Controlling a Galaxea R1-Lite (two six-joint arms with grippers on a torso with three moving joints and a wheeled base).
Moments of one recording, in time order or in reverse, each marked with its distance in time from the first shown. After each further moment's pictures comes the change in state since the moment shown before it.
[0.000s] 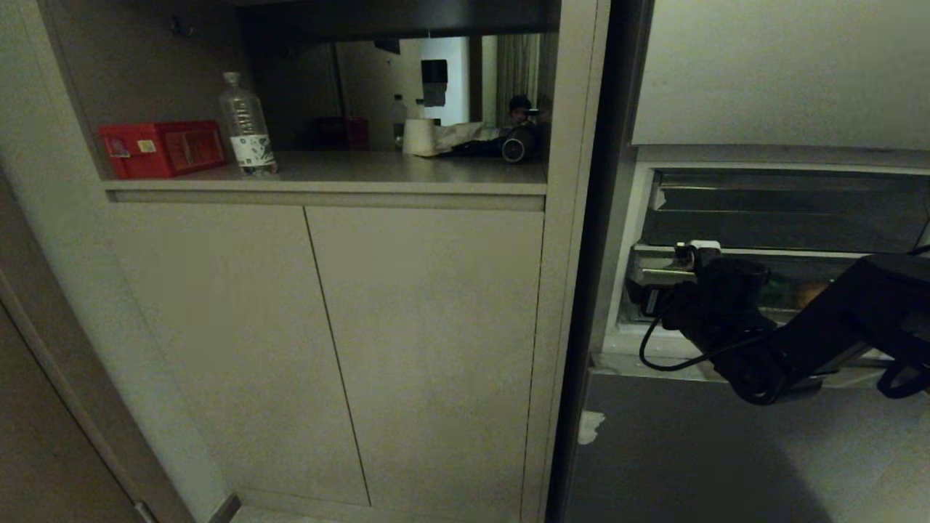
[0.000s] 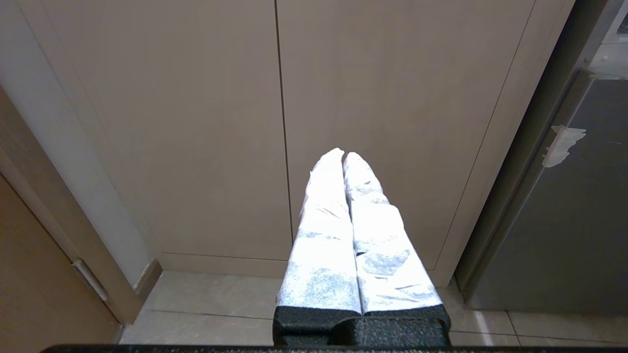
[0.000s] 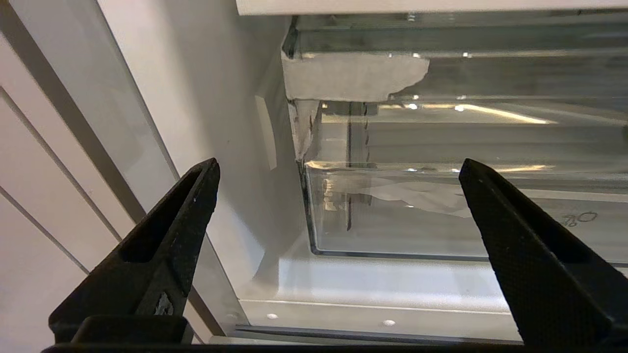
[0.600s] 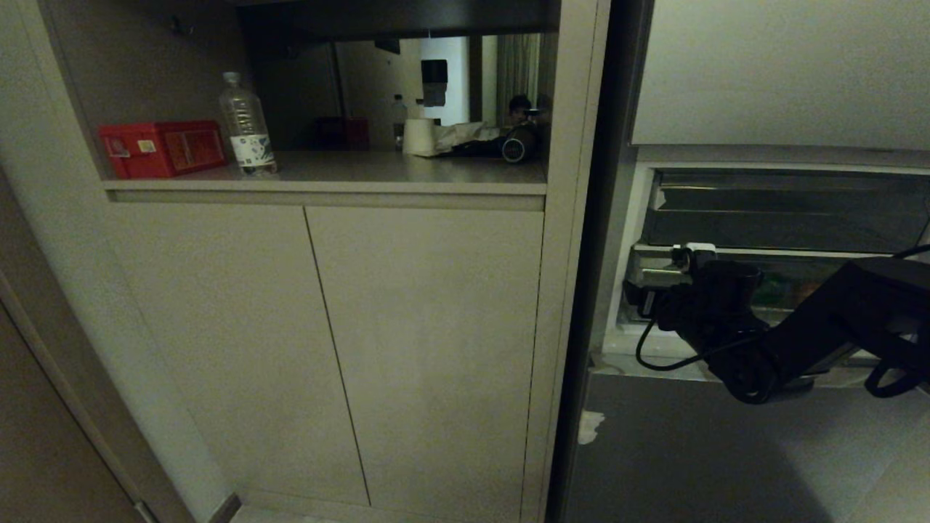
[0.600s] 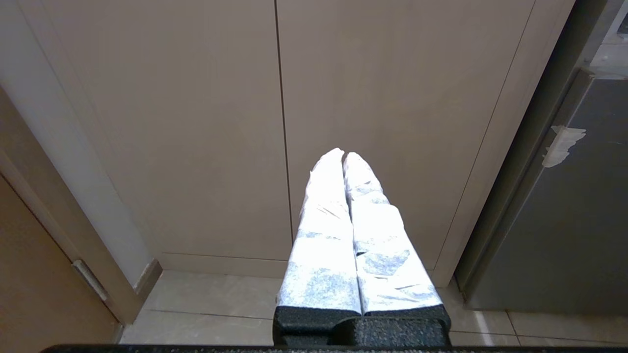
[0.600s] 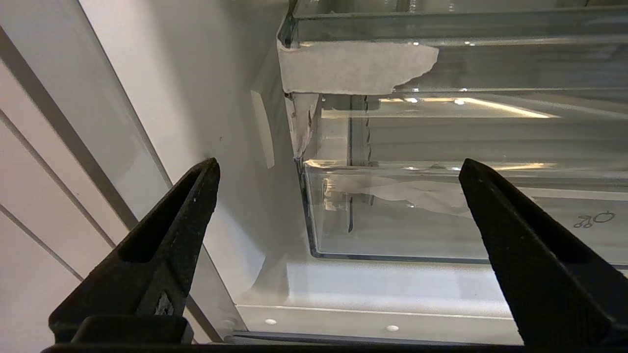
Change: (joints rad) left arm 0.000 0.000 0.000 0.000 0.000 0.000; right arm 0.000 0.030 -0.028 0.000 -0.001 0.003
